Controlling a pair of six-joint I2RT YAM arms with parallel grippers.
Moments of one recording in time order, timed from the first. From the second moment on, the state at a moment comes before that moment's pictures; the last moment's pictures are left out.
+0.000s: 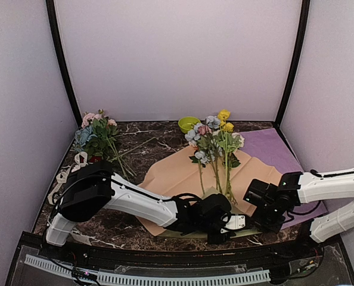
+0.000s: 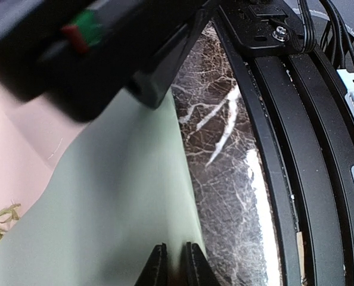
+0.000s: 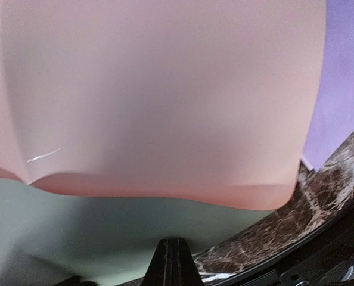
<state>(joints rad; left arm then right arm) -1.35 2.26 1.50 0.01 0.13 0.34 0.97 1.20 0.58 -0.92 0.08 1.63</state>
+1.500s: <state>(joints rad) -1.35 2.24 1.43 0.09 0.12 0.31 1.05 1.24 0.75 -0.96 0.11 1.69</state>
